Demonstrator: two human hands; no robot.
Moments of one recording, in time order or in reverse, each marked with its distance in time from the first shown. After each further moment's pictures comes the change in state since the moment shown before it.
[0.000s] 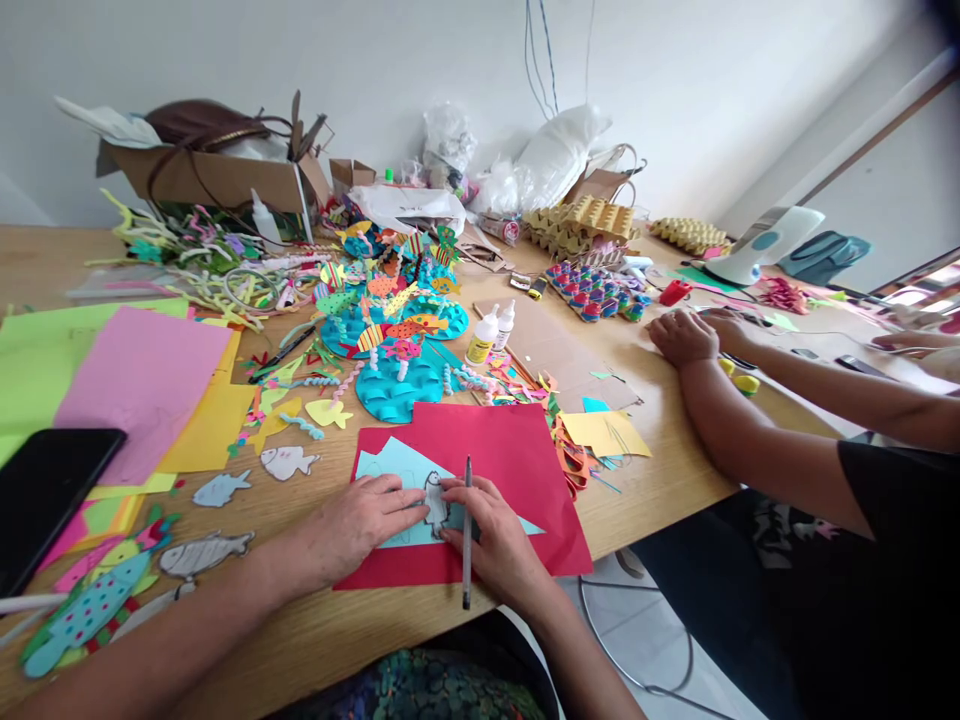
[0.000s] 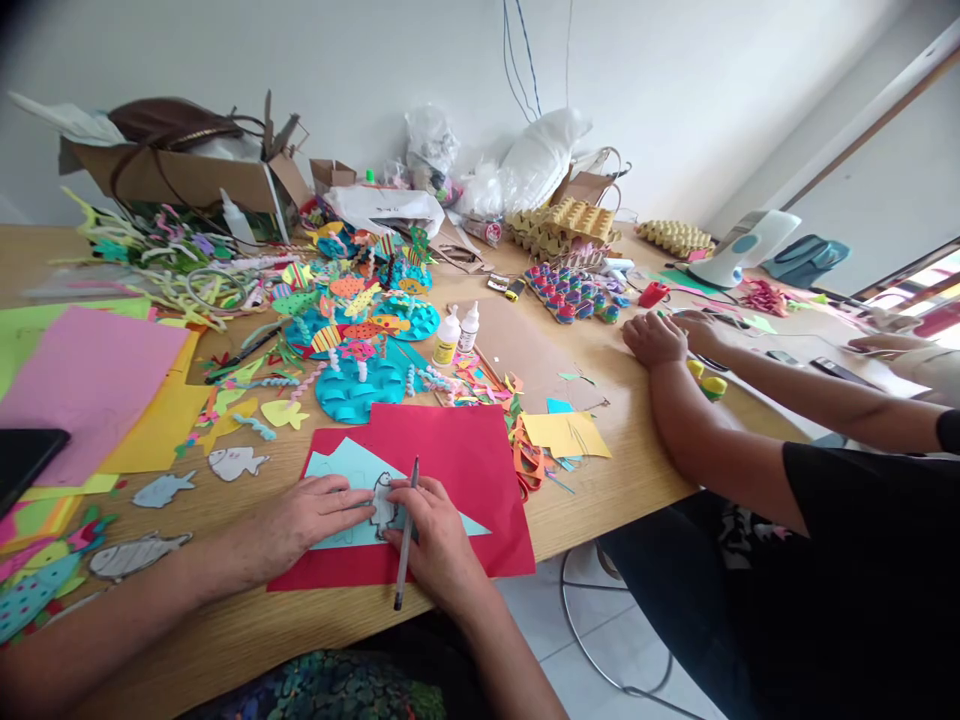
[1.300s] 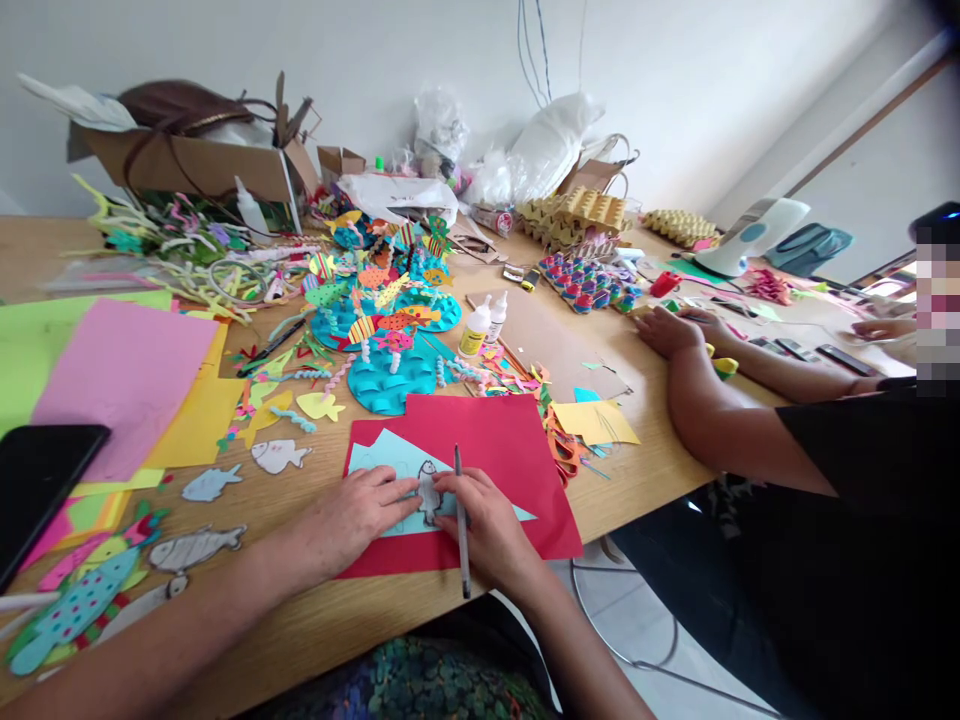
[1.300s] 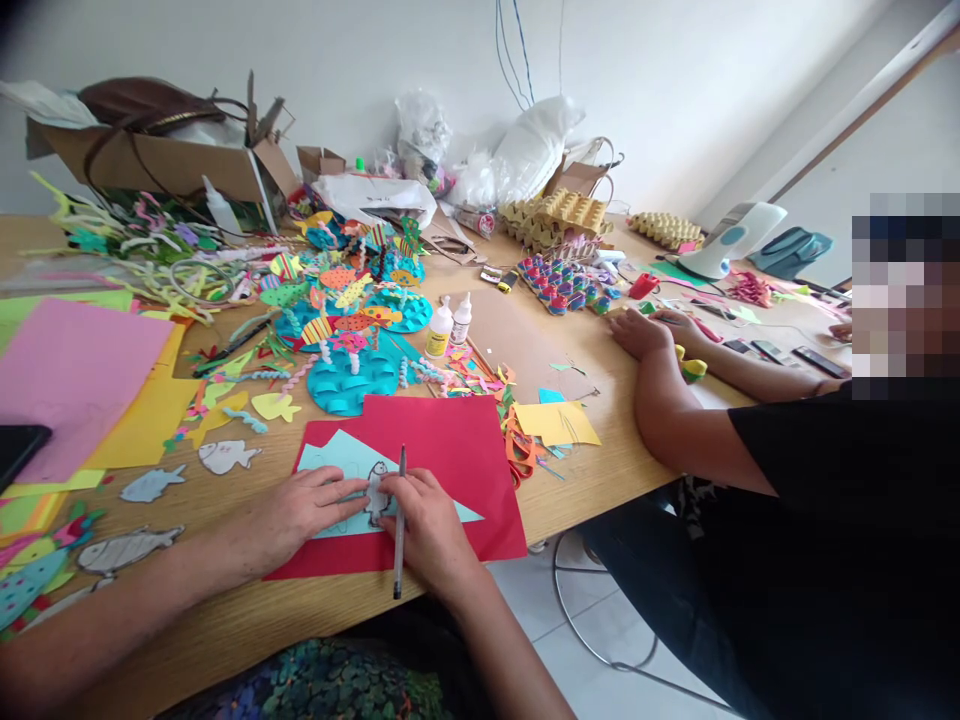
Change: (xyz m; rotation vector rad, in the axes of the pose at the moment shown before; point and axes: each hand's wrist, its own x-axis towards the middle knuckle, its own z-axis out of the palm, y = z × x) left_hand 0.002 0.004 0.003 0.026 -0.068 -0.061; right_hand 0.002 -0.005 -0.001 -0.123 0.010 -0.016
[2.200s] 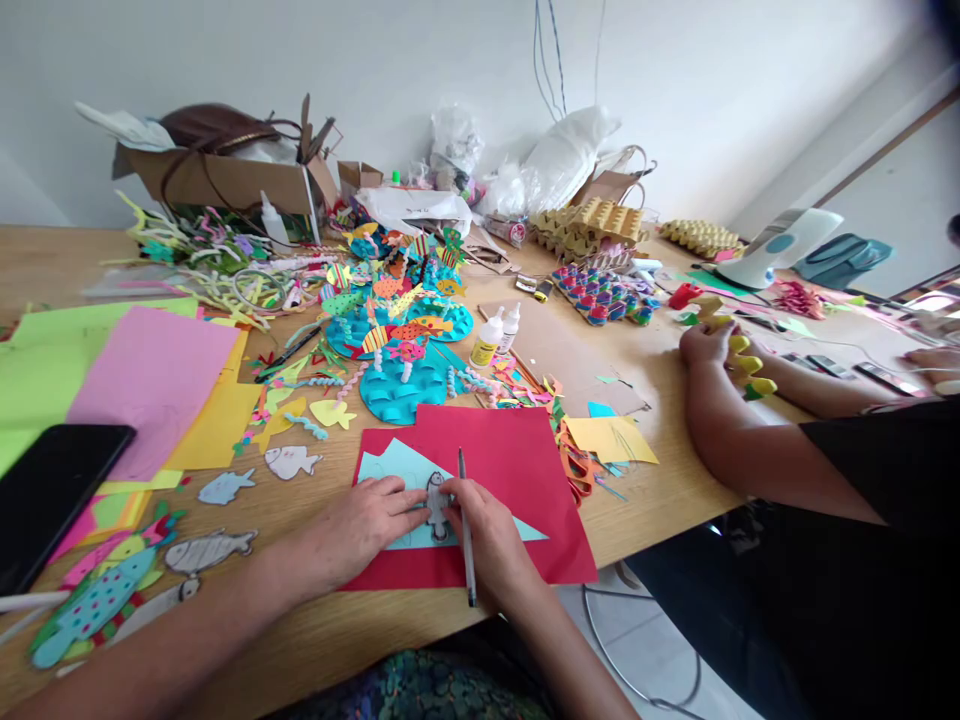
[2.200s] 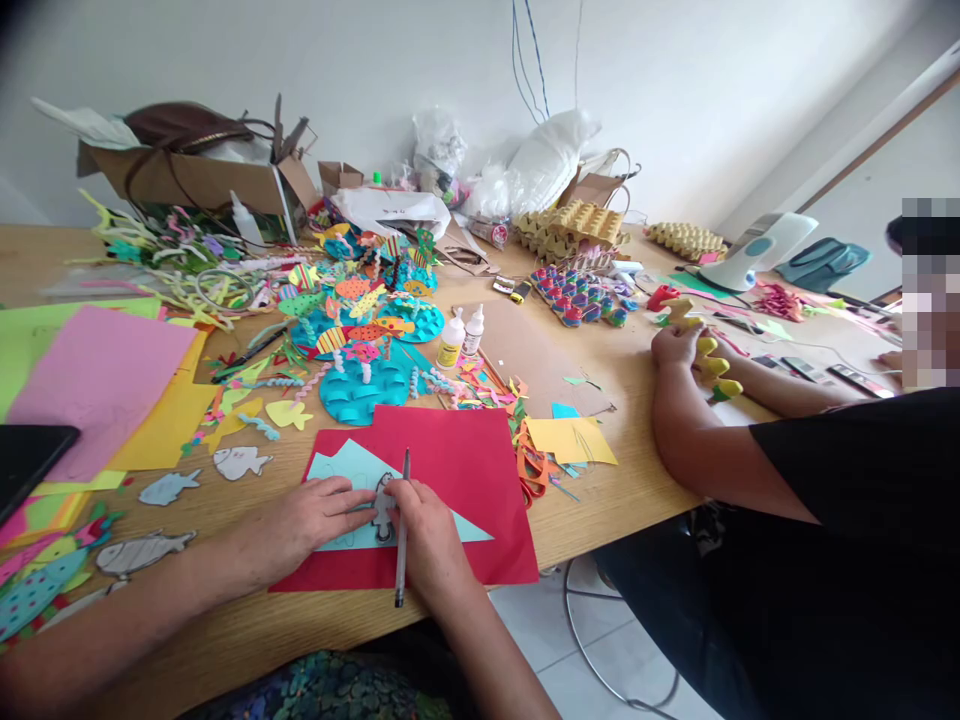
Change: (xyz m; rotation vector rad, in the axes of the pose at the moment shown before) left_hand 0.001 0.000 -0.001 -0.021 0.002 0.011; right_hand 0.008 0.000 0.015 -0.046 0.085 0.042
